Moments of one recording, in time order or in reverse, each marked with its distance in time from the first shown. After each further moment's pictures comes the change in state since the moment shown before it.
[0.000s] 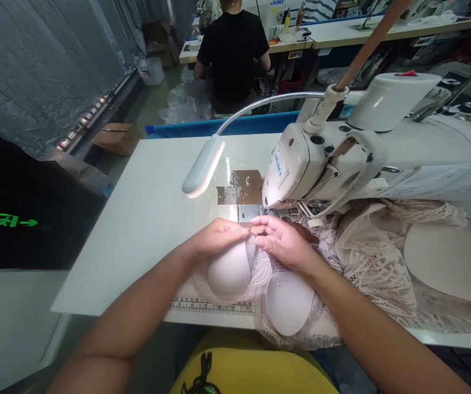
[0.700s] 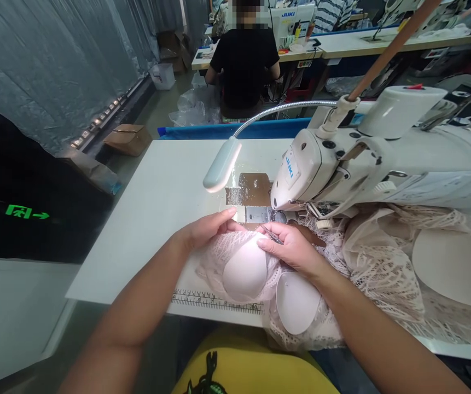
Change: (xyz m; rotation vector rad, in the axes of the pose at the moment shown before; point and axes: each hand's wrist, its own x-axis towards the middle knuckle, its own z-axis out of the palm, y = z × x) left_hand -0.006 0.002 -0.038 -0.087 -0.173 -0.119; right_hand 0.000 -0.007 0.002 -0.166 -0.022 0.001
